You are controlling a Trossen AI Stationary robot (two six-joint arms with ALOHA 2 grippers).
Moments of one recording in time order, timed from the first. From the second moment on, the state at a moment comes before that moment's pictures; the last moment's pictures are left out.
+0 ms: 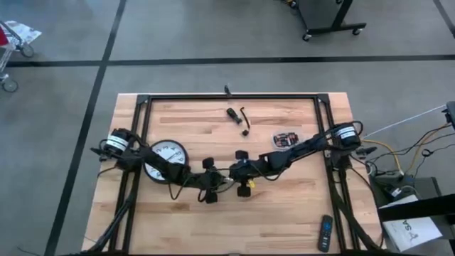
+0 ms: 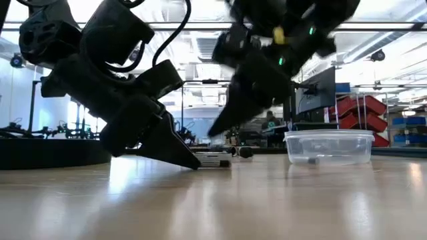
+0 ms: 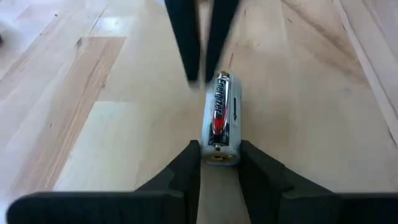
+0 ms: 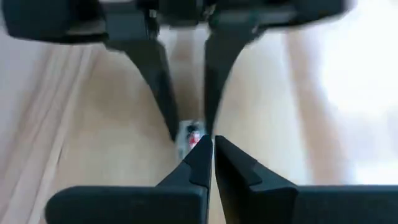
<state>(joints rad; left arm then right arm) -0.31 1.86 0.67 0.54 -0.38 -0.22 0.18 1.81 1.04 0.01 0.15 0.03</state>
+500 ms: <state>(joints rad) -0.31 1.86 0.67 0.54 -0.38 -0.22 0.36 1.81 1.00 0.09 0.32 0.13</state>
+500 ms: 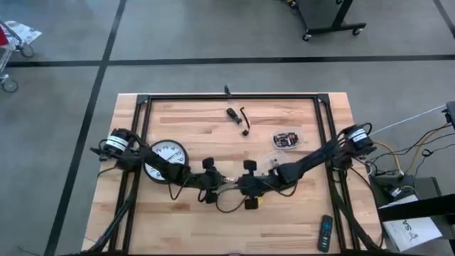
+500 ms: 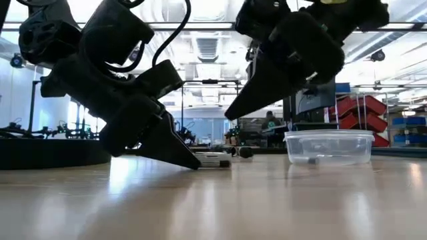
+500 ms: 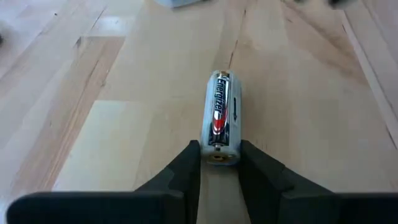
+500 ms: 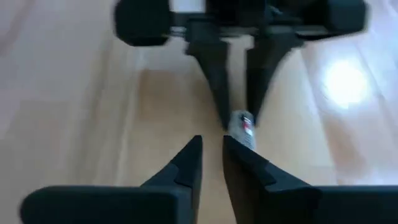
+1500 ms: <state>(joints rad) -0.34 1.69 0.67 0.54 -0.34 -0.18 0.37 1.69 1.07 -0.10 0.42 -0.03</state>
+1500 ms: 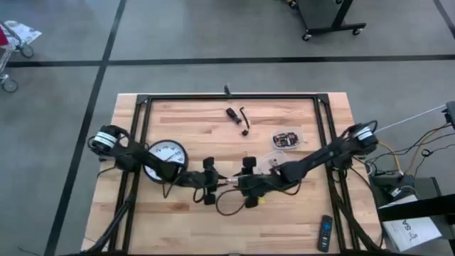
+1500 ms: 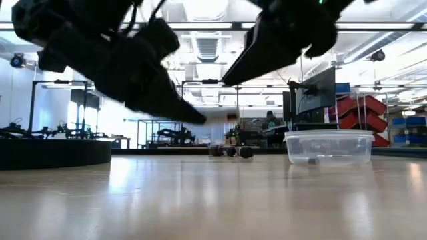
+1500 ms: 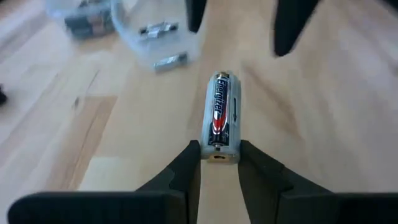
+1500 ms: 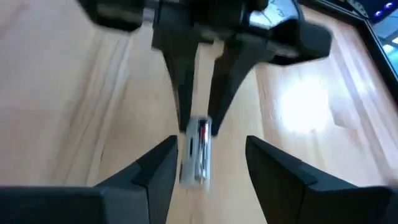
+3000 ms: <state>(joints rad) -0.39 1.48 0.67 0.61 -0.17 -0.18 0.46 1.67 1.17 -0.02 0.45 -0.27</state>
